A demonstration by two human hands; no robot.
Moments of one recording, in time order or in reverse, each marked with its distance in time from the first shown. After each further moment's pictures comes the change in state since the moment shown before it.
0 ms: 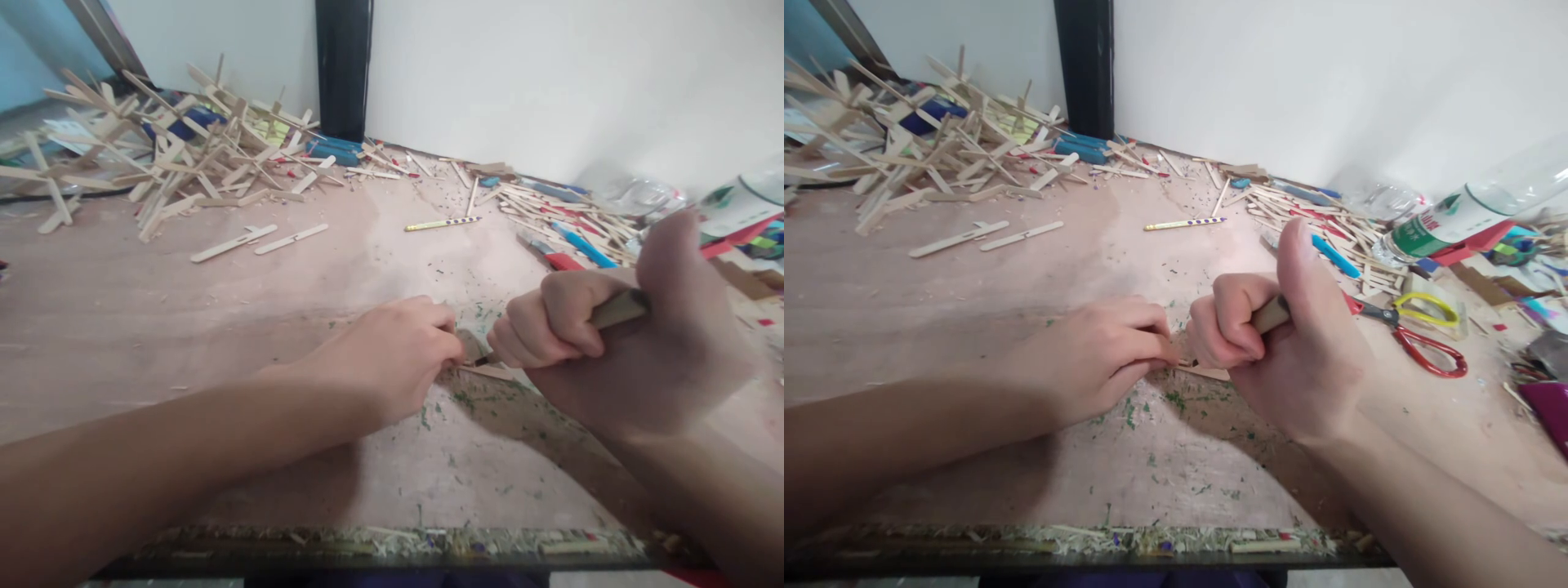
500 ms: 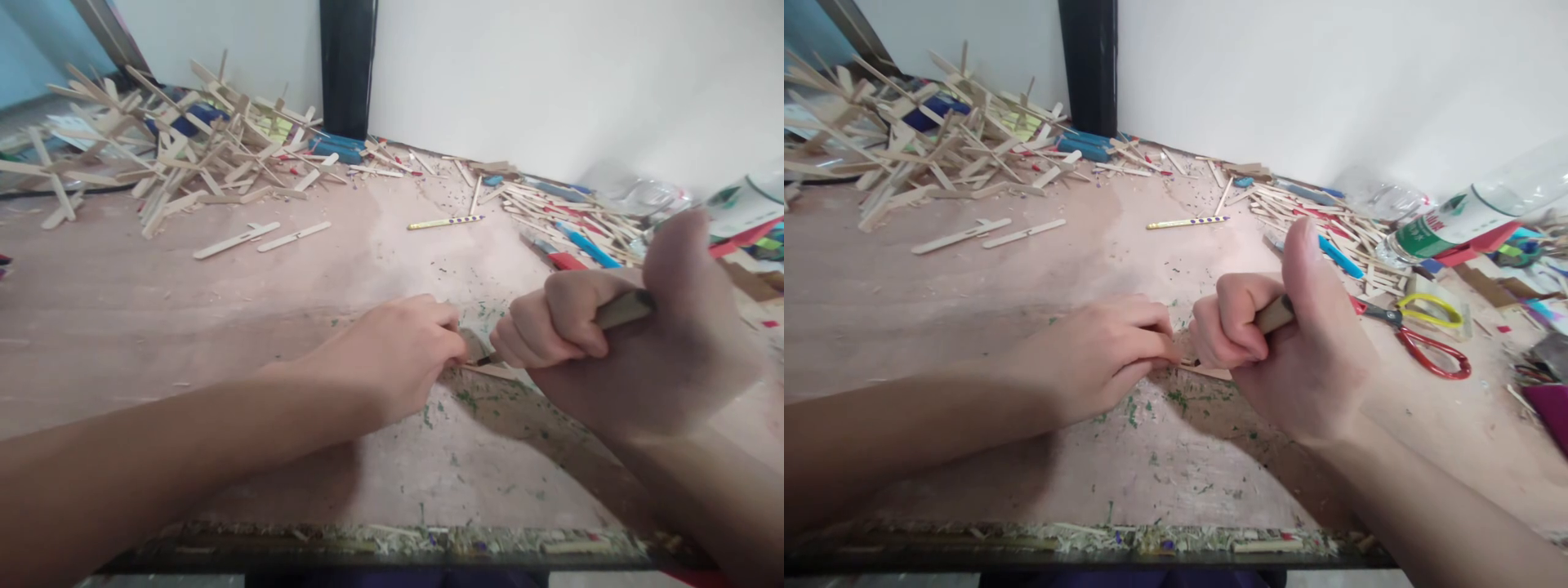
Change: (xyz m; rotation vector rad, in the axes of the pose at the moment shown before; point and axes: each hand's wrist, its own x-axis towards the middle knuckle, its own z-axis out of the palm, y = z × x) left_hand 0.001 0.000 0.001 -0.015 -0.006 -0.005; right_hand 0.001 0.001 0.003 -0.012 0.012 0.007
